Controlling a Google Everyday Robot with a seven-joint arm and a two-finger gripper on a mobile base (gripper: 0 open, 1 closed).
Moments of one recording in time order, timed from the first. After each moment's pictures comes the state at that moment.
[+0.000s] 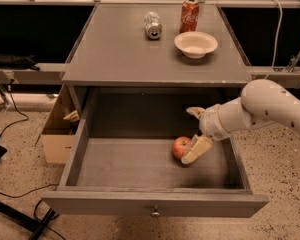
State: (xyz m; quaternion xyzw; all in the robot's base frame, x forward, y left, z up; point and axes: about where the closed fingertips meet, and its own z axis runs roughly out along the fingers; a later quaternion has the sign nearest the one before) arm 0.558 -0.110 0.689 -0.62 0.70 0.17 0.32
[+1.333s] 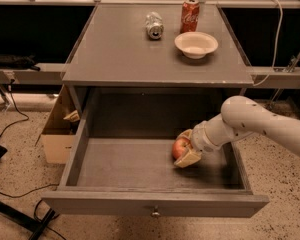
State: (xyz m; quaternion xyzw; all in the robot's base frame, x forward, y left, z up) arm 0.549 -0.105 0.601 -0.63 0.71 0.18 0.24
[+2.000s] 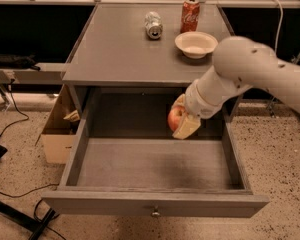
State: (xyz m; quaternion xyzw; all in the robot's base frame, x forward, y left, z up) arm 0.554 -0.080 0.746 -0.70 0.67 0.09 0.22
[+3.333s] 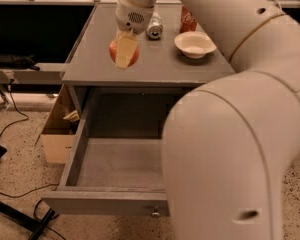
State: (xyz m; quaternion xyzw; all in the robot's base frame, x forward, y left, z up) arm 0.644 0.076 0.913 -0.74 0.65 0.11 0.14
